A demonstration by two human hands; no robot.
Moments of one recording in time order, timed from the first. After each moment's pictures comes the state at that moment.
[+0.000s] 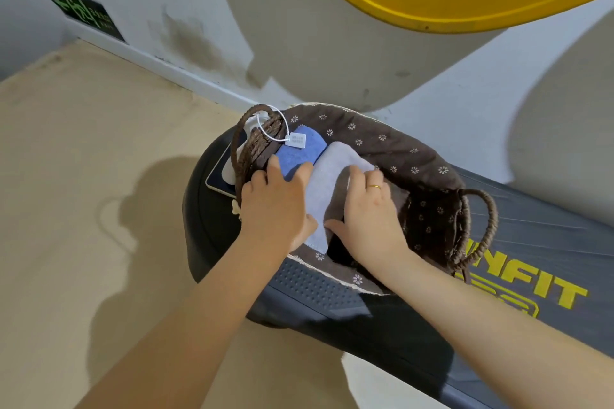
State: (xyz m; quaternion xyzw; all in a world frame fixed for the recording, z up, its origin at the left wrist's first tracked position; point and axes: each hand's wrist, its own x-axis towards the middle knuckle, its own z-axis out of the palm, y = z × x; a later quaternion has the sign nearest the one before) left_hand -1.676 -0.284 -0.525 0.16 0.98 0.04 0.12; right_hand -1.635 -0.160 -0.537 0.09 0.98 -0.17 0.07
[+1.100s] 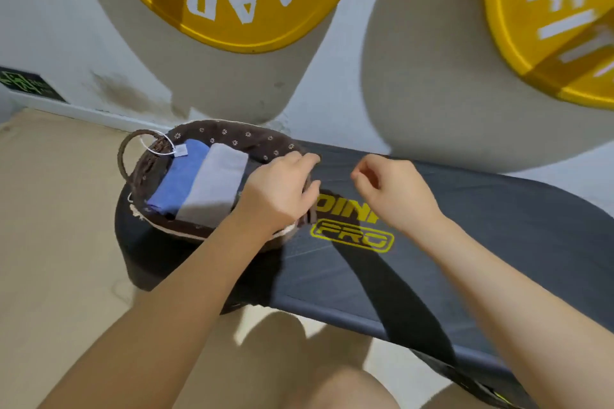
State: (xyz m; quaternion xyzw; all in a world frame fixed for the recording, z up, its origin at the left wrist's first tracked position) left_hand -1.578 -0.145 -0.459 0.36 0.92 0.13 0.00; right_hand -1.500 0.011 -0.465 0.14 0.95 -0.27 -0.09
